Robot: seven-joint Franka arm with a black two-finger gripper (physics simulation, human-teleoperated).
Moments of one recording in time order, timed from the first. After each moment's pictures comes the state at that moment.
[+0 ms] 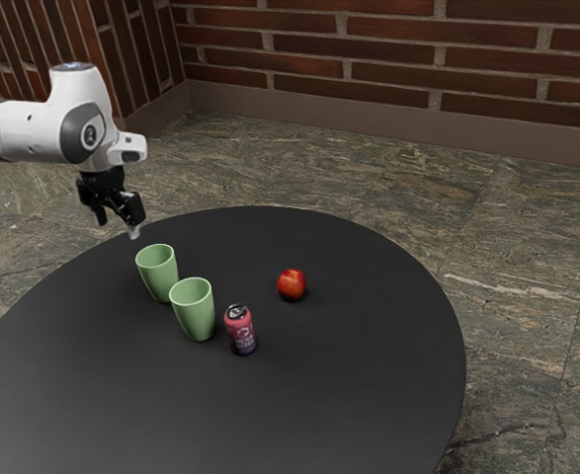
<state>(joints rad) 0.18 0.35 0.15 -1.68 0.00 2.04 0.39</state>
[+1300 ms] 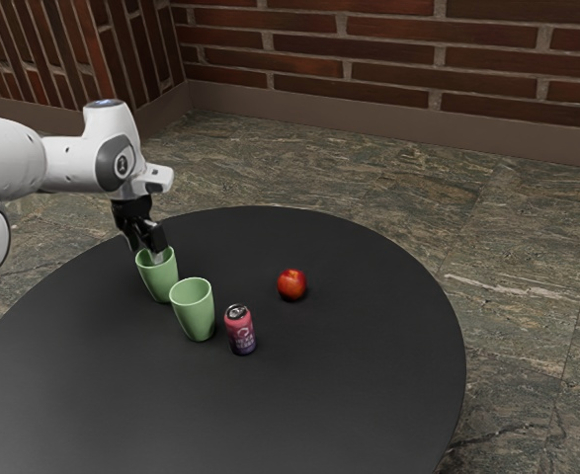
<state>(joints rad) 0.17 0.55 0.14 -1.57 -0.08 2.09 0.59</state>
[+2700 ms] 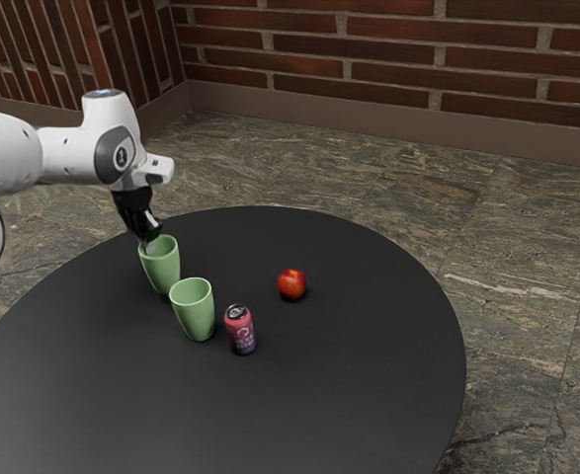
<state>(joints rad) 0.16 0.52 0.14 -1.57 -0.06 2.09 0.58</state>
